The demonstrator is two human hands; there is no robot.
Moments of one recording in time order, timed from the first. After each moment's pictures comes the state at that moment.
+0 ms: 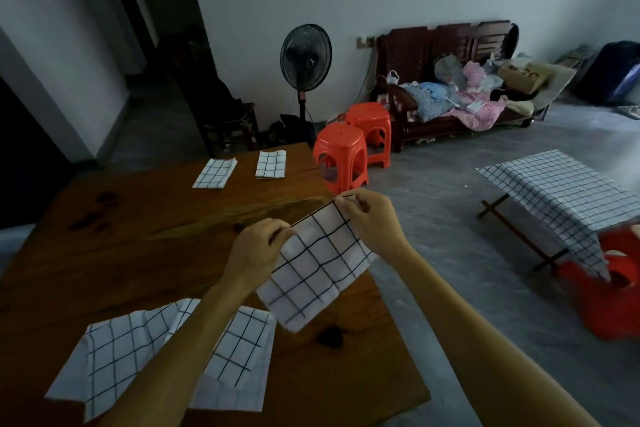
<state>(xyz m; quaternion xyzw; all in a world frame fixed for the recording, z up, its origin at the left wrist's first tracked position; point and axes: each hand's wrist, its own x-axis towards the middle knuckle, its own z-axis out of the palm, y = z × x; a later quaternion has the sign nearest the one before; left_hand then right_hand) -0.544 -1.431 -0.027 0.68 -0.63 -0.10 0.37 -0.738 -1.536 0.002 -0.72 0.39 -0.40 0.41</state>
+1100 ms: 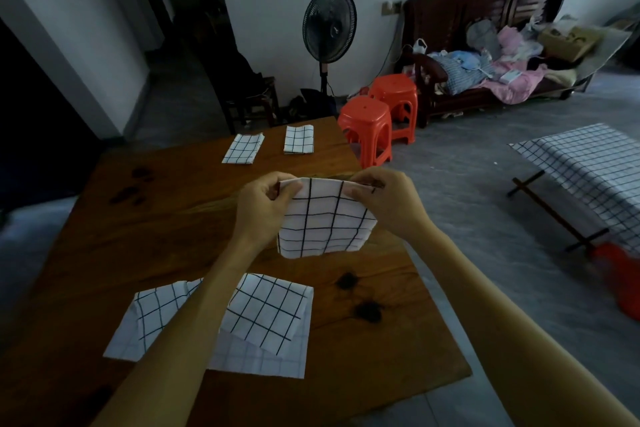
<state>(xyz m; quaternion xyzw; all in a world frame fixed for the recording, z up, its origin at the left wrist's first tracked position) -0.495 -1.415 -0.003 0.66 -0.53 -0.16 0.51 -0.693 -1.513 0.001 -0.79 0.38 -0.34 0.35</state>
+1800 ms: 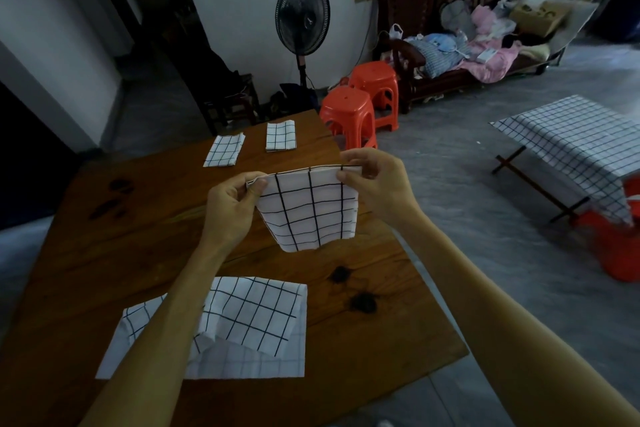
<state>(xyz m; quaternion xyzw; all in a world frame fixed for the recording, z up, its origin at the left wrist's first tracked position) -0.479 -1.416 -0.004 0.64 -0.53 -0.19 0.53 -0.697 -1.517 -0.001 -0.70 0.39 -0.43 0.42</state>
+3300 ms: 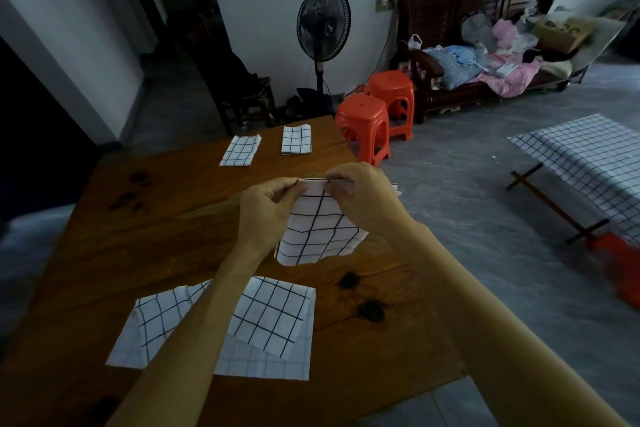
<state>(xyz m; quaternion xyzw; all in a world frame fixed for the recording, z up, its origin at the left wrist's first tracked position) -0.506 -1.416 0.001 0.63 -0.56 -0.14 0.53 -0.661 -1.510 0.008 -0.87 0.32 -0.31 0.22</state>
